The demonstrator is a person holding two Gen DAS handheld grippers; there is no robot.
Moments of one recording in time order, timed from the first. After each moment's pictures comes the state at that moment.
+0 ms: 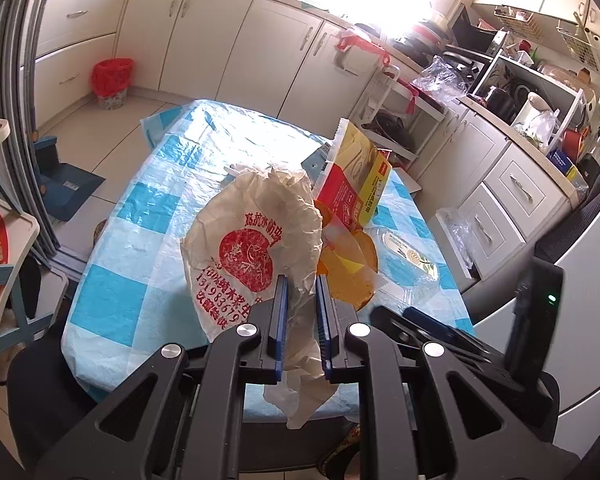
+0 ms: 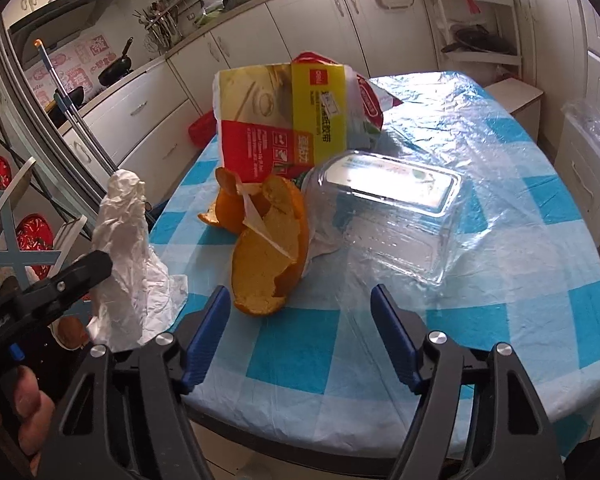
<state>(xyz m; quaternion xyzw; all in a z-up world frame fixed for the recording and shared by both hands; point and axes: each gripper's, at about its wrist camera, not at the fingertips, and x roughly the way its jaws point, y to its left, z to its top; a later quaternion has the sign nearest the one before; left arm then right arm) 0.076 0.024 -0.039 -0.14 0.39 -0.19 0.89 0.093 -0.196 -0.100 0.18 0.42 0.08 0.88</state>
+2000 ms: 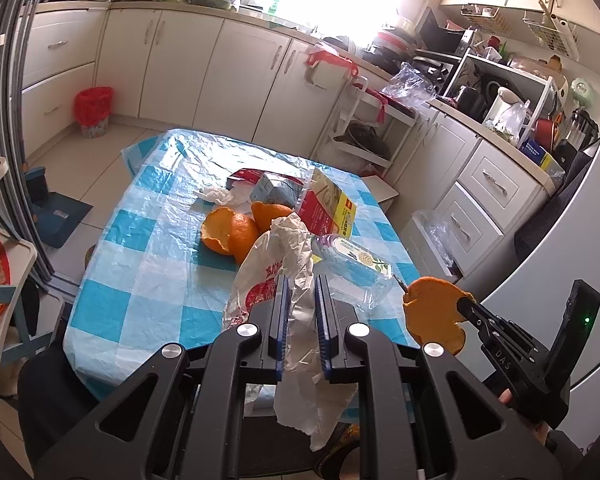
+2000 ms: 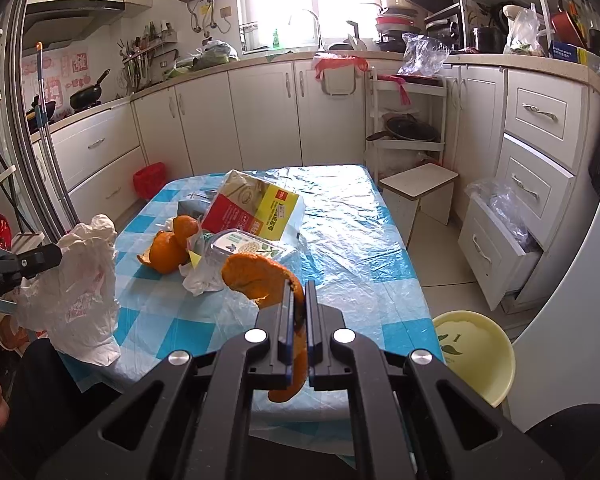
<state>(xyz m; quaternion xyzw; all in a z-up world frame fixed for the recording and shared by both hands) 0.038 0.012 -0.001 -0.12 0.35 -0.22 0.90 0.000 -0.253 -0.037 0.07 0.31 -0.05 0.95</state>
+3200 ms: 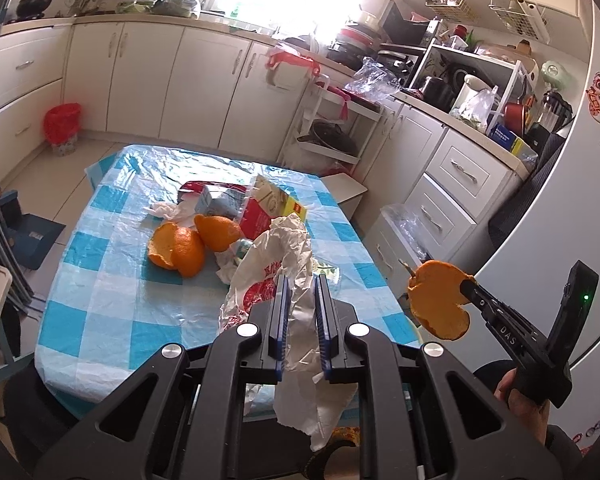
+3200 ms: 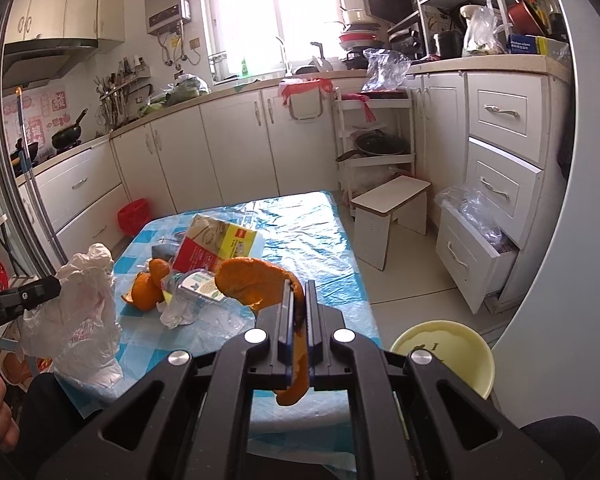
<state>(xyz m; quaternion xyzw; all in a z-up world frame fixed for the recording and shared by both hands) 0.031 -0.034 0.021 -0.11 0.34 -0.28 0.89 -0.025 -0.311 -0.009 0.11 0.26 -0.11 0.95</state>
